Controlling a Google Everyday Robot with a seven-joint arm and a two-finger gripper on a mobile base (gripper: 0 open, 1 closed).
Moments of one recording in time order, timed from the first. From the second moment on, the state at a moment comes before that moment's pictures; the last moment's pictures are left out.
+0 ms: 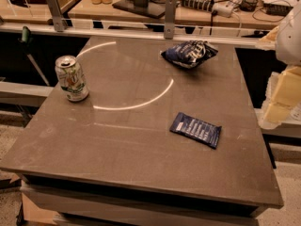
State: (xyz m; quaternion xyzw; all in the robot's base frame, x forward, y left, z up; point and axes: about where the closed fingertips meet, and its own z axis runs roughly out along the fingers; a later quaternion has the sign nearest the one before) arm 0.438 -0.216 0.977 -0.60 0.78 -0.04 0.16
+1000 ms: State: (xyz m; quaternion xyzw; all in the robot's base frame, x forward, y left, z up) arm 0.518 -0.260 0.988 -0.61 0.74 -0.08 0.25
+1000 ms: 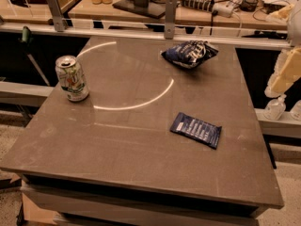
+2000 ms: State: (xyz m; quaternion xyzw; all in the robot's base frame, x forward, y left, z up) arm 0.551 -0.250 0.967 -0.59 0.76 -0.06 0.27
